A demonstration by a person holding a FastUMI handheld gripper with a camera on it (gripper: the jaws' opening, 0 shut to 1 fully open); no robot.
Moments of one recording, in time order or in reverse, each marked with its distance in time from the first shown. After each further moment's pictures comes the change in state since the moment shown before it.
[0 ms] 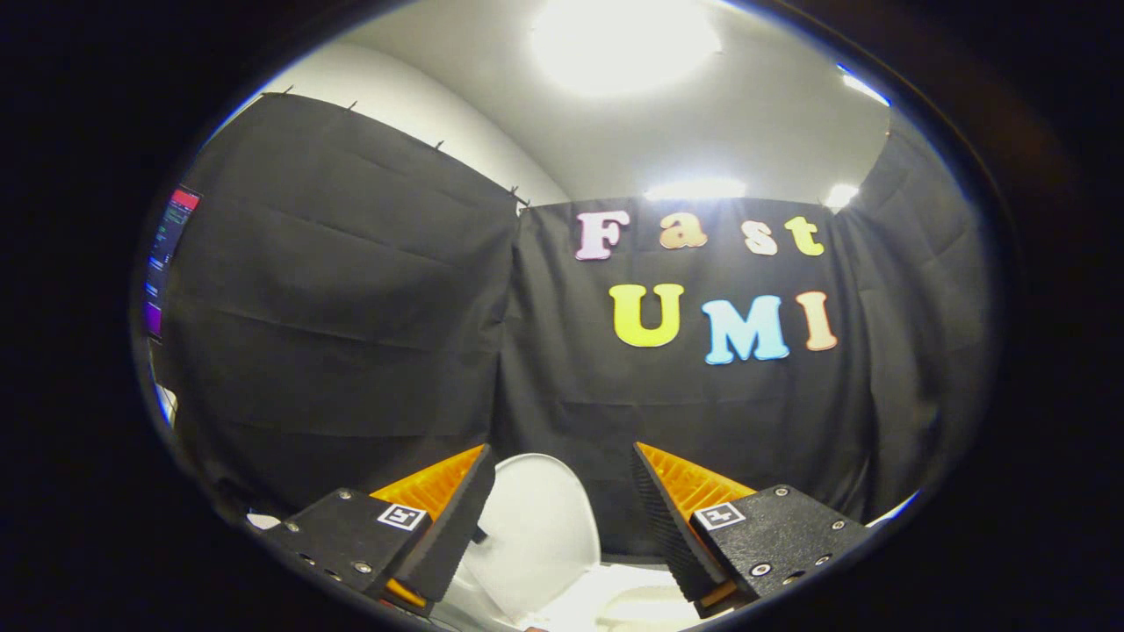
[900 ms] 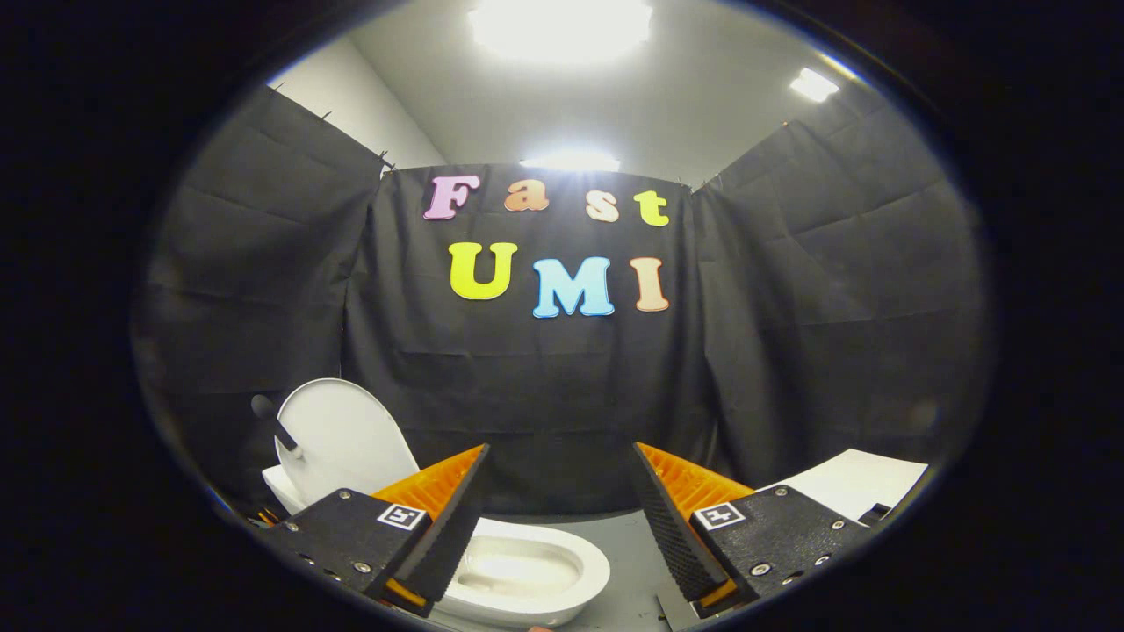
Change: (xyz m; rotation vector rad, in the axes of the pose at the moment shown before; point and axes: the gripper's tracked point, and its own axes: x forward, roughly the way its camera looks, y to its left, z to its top) arm -0.130 -0.204 -0.062 -0.003 0.133 -0.413
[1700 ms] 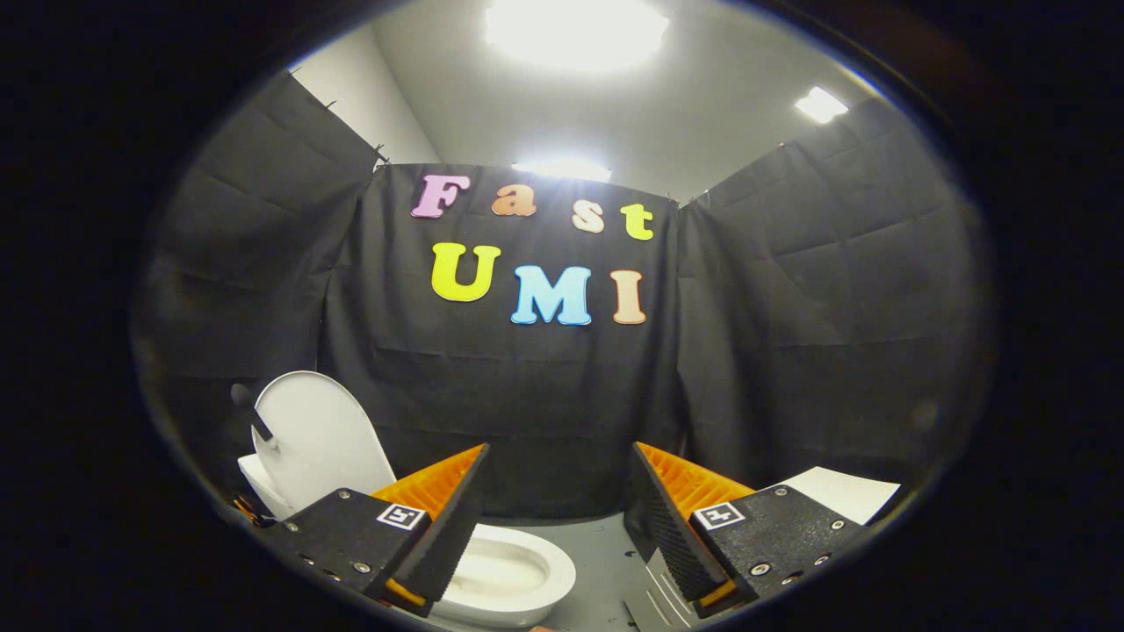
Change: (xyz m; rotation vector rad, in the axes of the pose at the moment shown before) arm -0.008 -0.008 0.012 -0.058 -0.022 -0.049
